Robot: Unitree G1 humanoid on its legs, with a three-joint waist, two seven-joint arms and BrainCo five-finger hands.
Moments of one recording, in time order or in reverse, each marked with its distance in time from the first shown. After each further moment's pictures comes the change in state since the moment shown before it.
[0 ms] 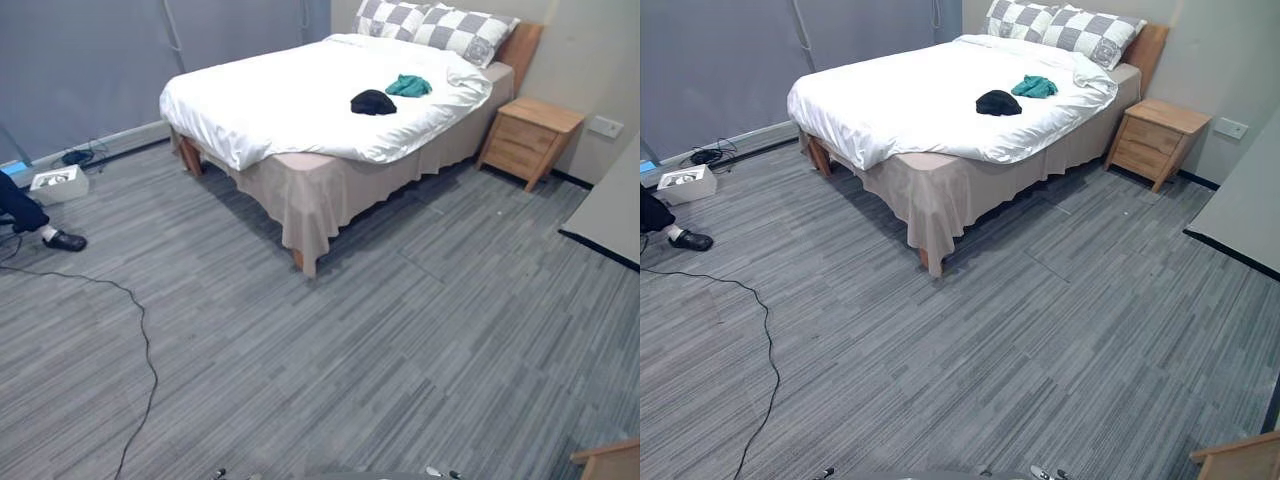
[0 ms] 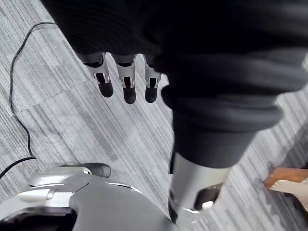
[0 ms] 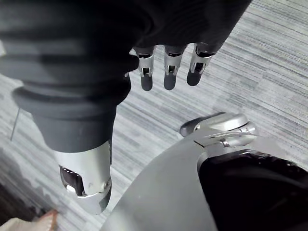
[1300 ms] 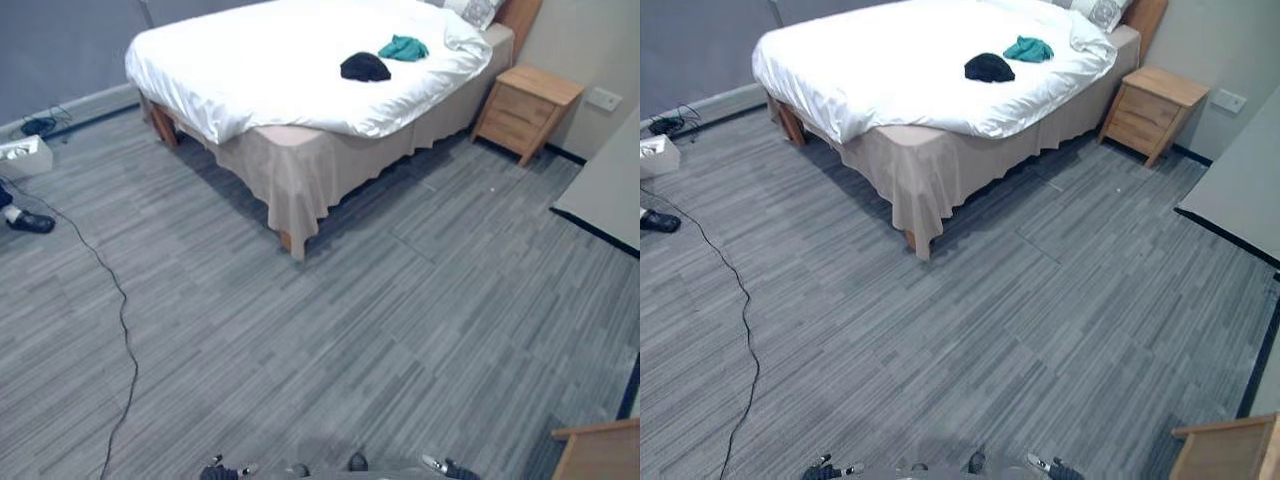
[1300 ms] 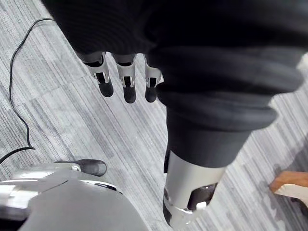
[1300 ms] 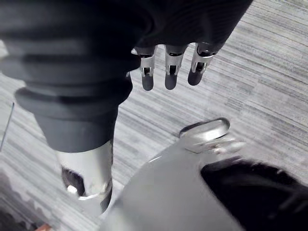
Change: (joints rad) left arm -0.078 0.023 0.079 0.014 -0.035 -0.029 0.016; right arm -0.031 0.048 -0.050 -0.039 0.049 0.008 -0.009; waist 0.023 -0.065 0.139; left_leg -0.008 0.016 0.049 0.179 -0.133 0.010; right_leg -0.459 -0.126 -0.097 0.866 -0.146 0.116
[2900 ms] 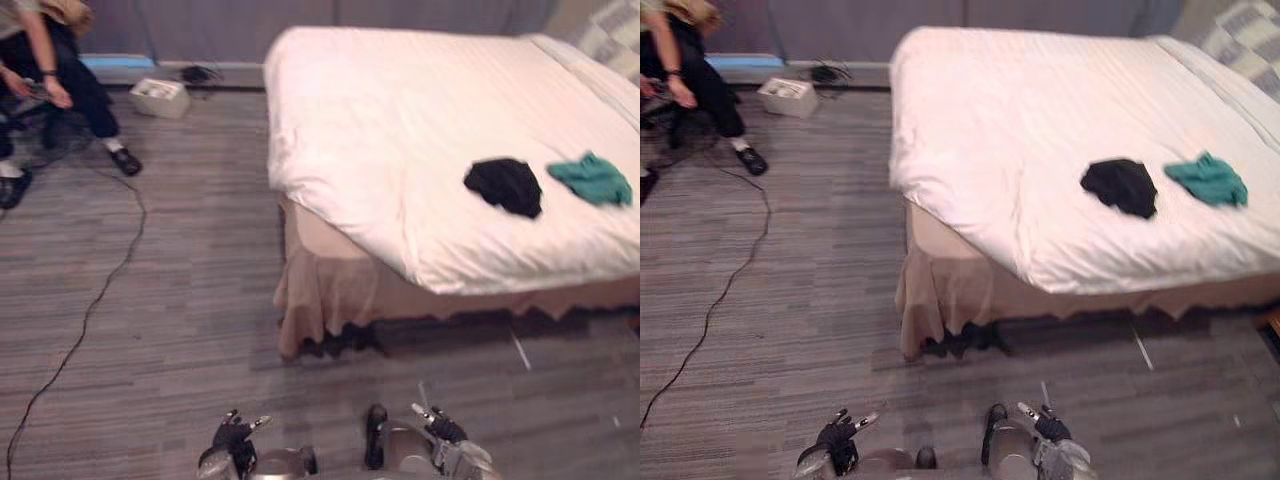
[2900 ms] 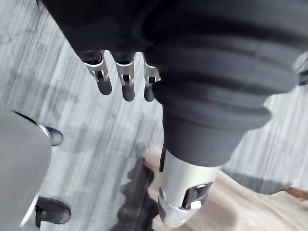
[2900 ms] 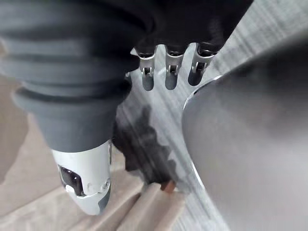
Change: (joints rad) left arm -0.026 -0.120 0.111 -0.094 -0.058 -0.071 -0.054; right arm -0.117 0.050 -0.051 -0.006 -0.031 -0.056 0.010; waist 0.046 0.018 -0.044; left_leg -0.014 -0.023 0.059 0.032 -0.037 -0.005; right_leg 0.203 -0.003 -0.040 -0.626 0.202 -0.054
